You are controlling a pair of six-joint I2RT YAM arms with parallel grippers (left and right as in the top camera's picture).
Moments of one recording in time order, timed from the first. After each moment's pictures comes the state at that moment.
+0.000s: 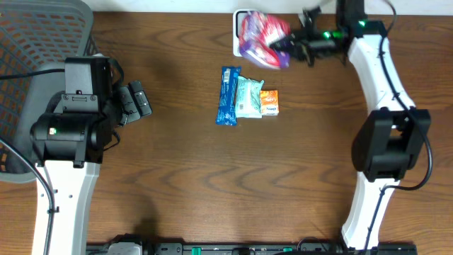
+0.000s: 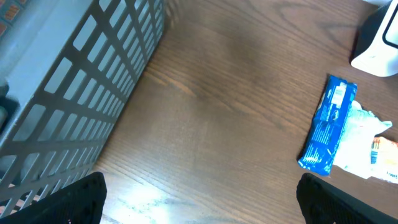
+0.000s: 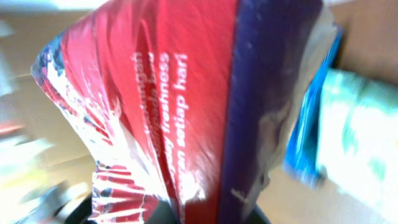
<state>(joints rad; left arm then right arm) -0.05 1.24 1.43 -1.14 -0.14 -0.37 0.06 2.22 2.05 -0.84 -1.05 0.59</state>
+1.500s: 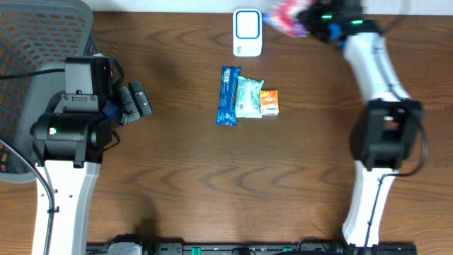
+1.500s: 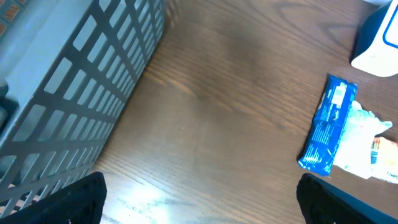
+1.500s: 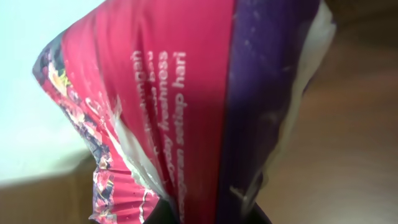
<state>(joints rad) -0.05 1.24 1.43 -1.14 -0.14 -0.37 -0.01 2.33 2.11 -0.52 -0.45 0.77</state>
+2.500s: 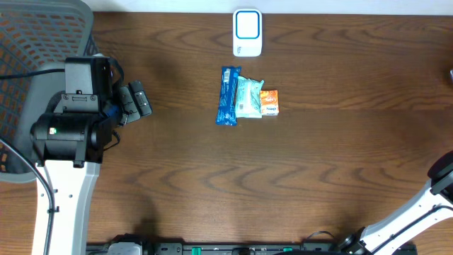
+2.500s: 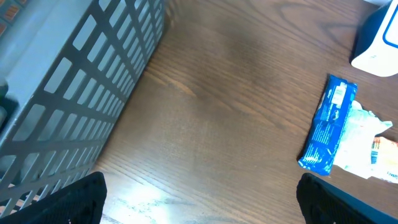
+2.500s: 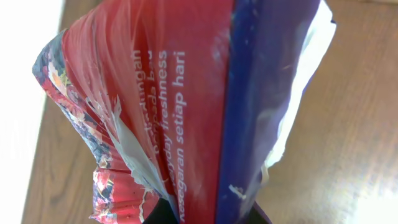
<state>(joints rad) -0.05 1.24 1.43 -1.14 -0.14 -0.37 -0.75 2.24 2.13 -0.87 -0.07 0.61</state>
